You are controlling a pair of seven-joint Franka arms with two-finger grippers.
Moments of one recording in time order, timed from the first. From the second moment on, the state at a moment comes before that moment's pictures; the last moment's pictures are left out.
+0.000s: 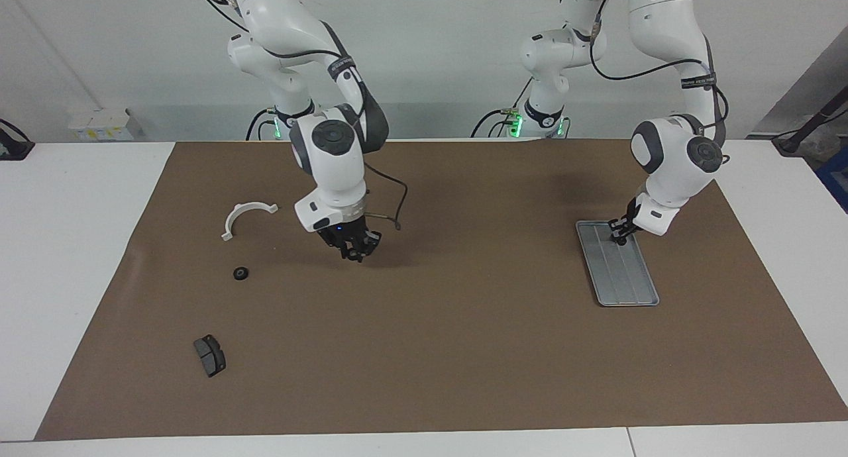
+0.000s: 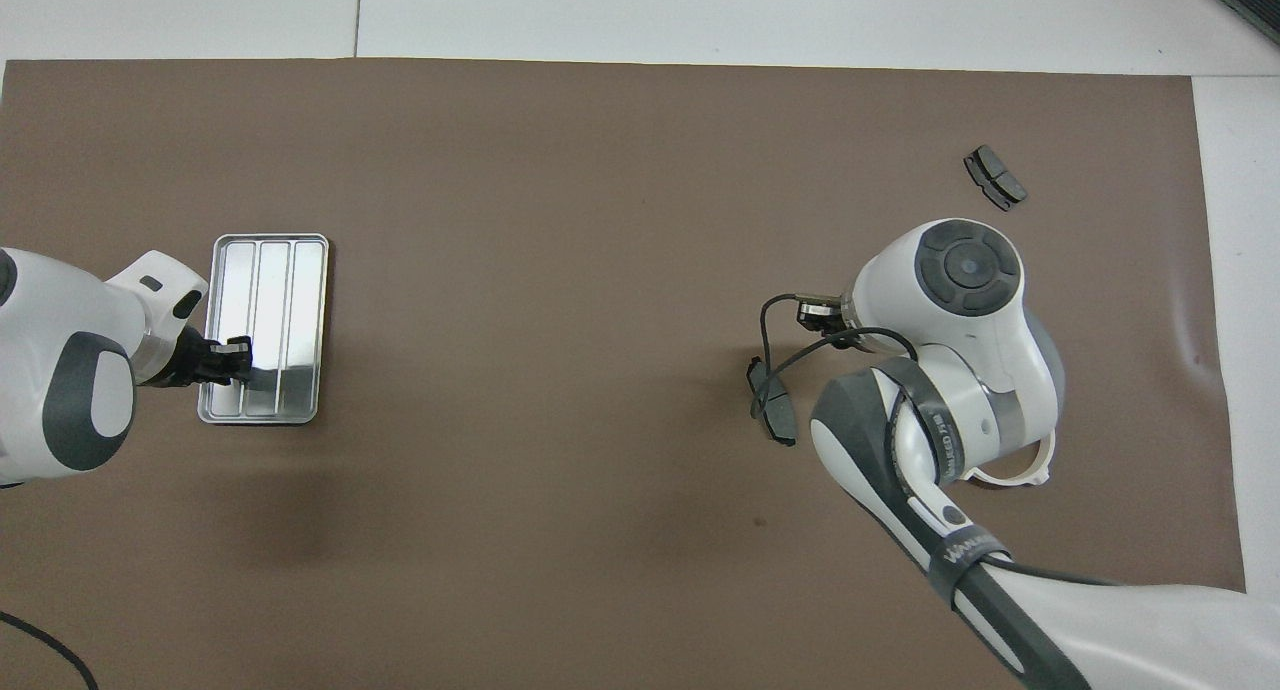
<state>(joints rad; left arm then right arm) 0.15 0.16 -0.07 -2.18 0.01 2.26 -0.09 0.17 0.19 0.10 -2.06 -0.11 2.23 0.54</state>
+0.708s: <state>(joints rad) -0.14 0.16 -0.08 -2.03 0.01 2.16 -0.51 0.05 0.12 0.10 -2.25 -0.04 2.27 0.30</state>
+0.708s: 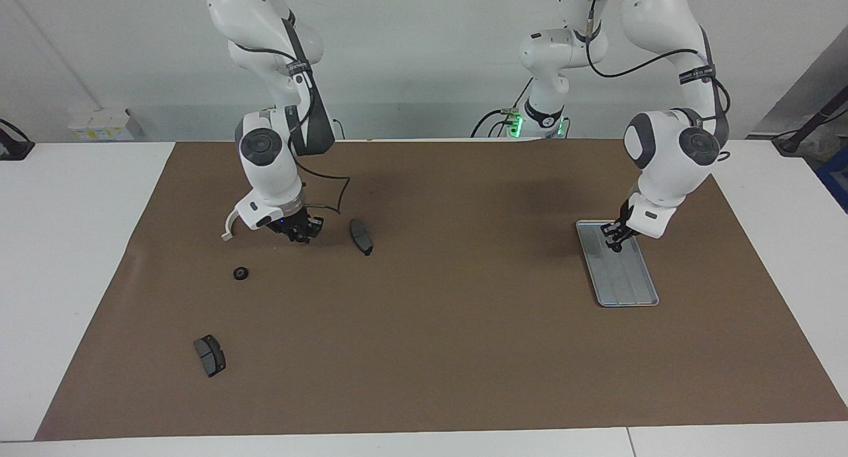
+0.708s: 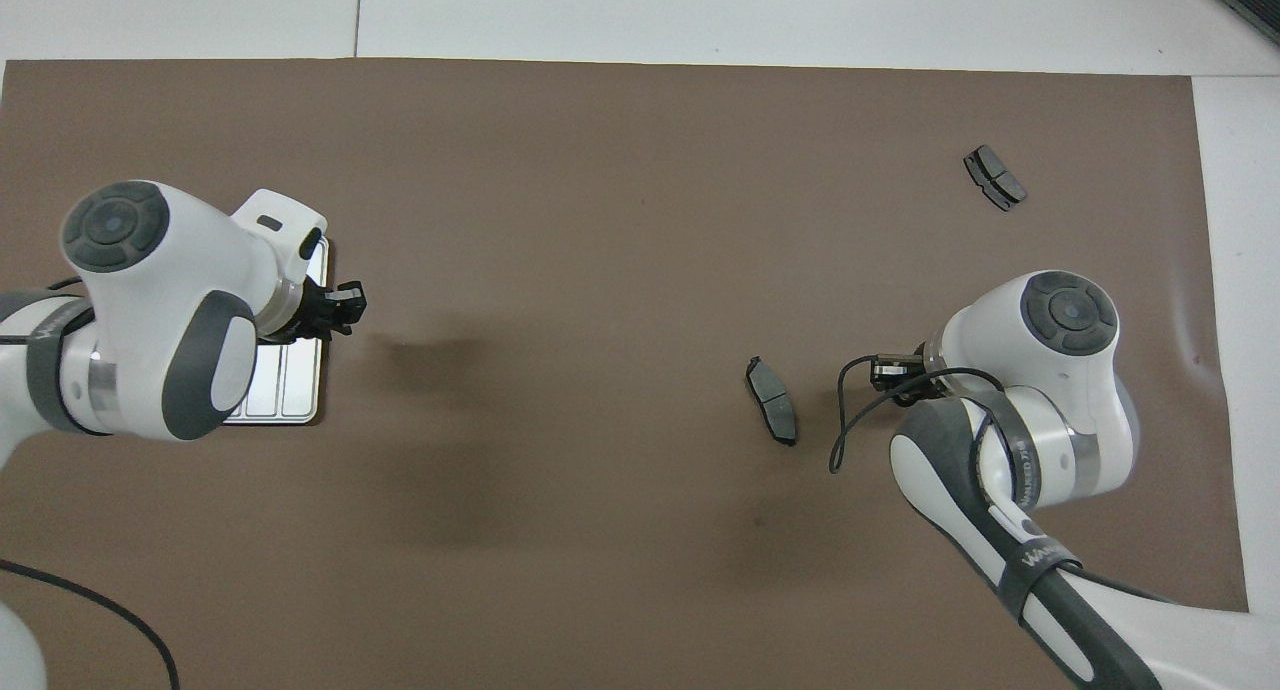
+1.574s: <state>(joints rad) -0.61 0.33 -0.09 -1.89 -0.09 2.33 -1.06 0.05 0.08 0.10 -2.17 -0.04 2.30 0.30</state>
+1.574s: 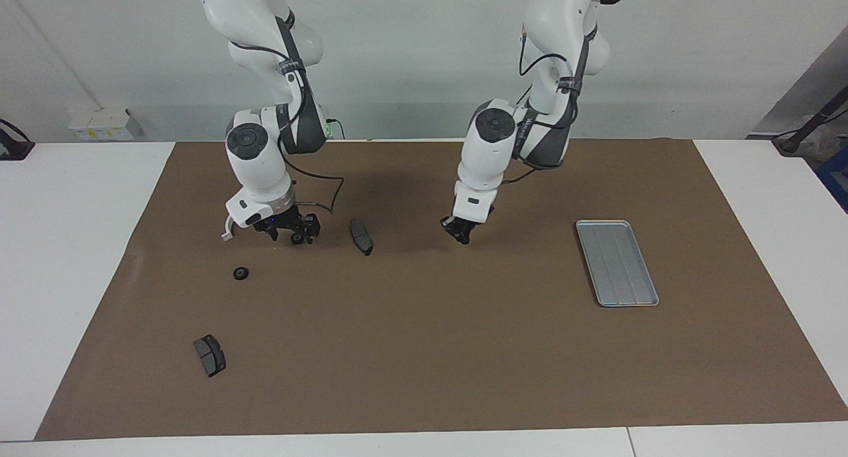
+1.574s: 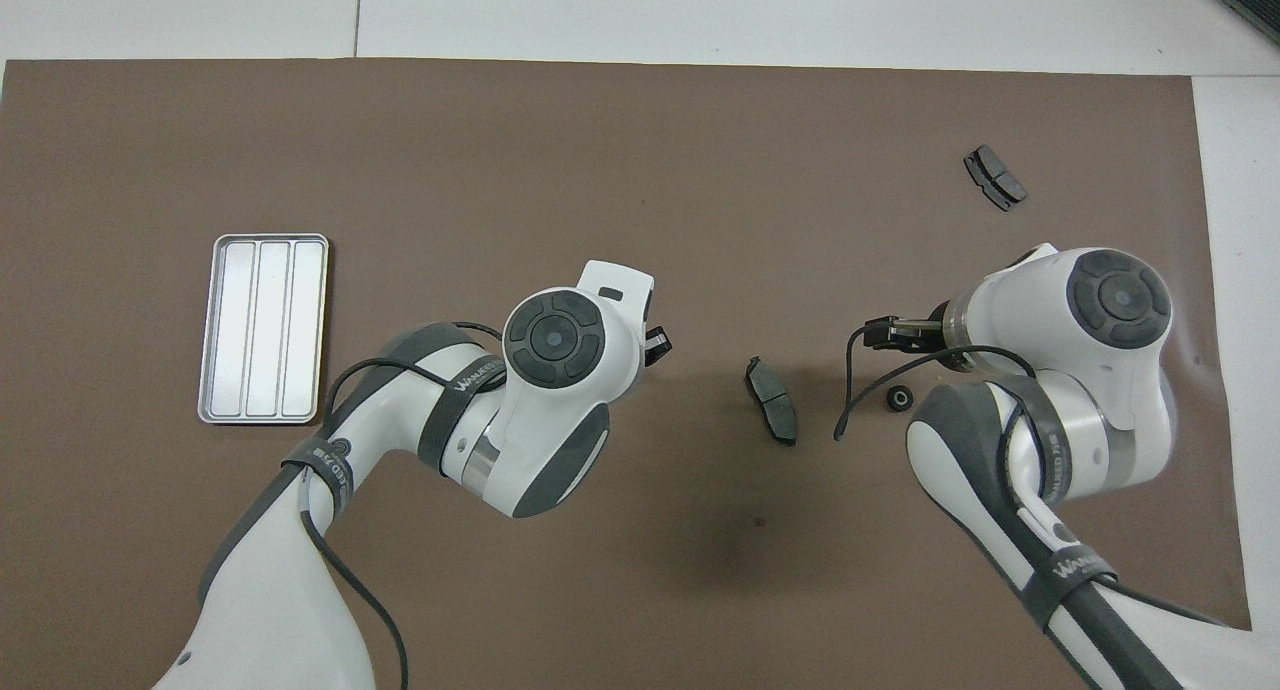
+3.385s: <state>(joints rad) 0.10 0.06 -0.05 -1.75 -0.01 1.81 -0.01 0.49 0.51 0.11 -1.63 -0.10 2.20 0.84</state>
